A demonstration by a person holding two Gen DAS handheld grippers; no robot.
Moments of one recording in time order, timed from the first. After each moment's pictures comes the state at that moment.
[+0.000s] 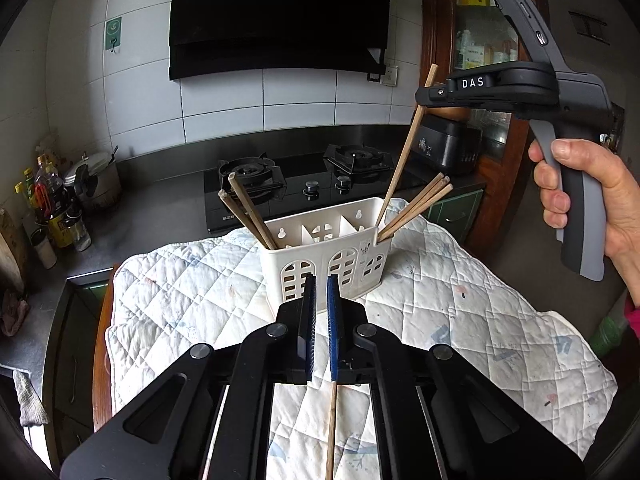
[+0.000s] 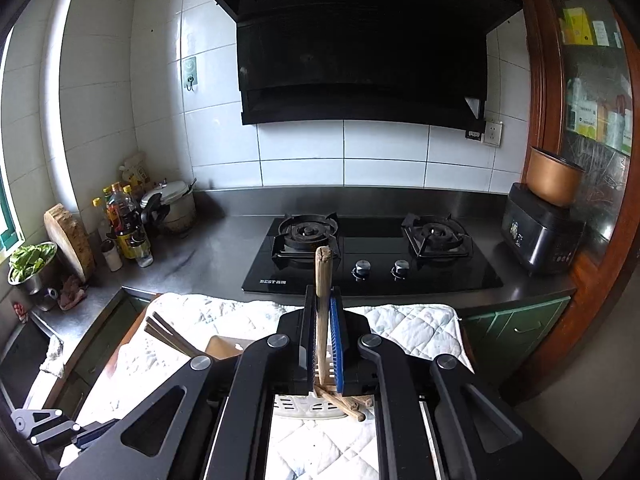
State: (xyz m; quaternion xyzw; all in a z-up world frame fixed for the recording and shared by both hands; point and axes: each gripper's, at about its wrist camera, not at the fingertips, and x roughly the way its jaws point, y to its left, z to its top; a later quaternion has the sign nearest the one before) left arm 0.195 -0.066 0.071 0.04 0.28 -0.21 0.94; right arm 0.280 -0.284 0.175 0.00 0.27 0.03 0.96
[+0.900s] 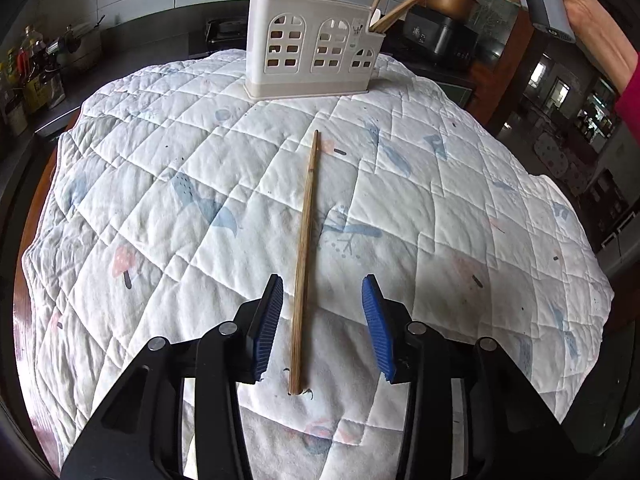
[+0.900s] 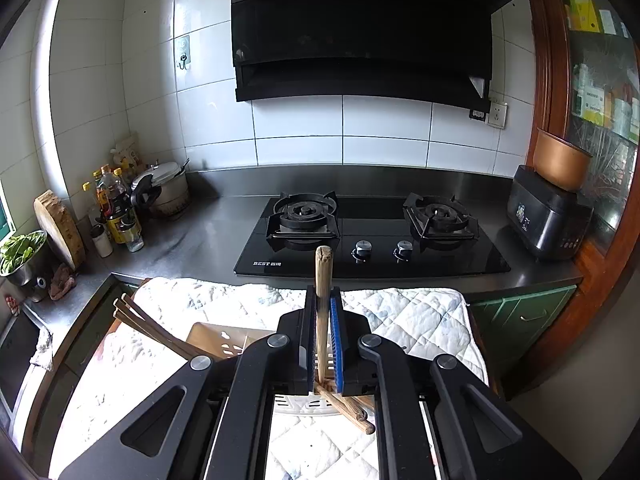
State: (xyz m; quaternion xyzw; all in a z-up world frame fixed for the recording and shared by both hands) left arm 0.107 -0.031 -0.100 0.03 0.46 -0.24 0.86; right arm 0.305 -0.283 0.140 0.00 0.29 0.03 0.96
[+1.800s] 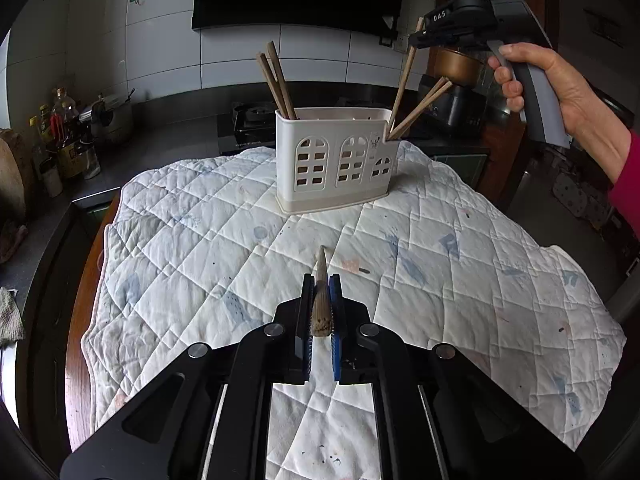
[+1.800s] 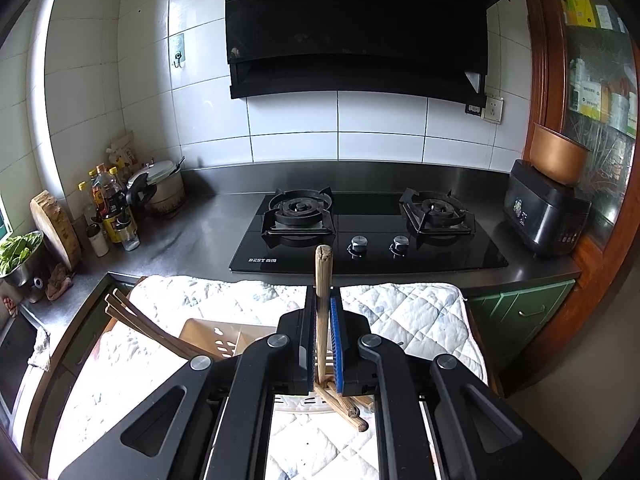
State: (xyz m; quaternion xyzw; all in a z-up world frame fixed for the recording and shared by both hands) left arm 0.125 -0.027 -0.012 0.03 0.32 -0.20 0.93; right arm 0.306 -0.287 0.135 0.00 0.29 0.03 0.96
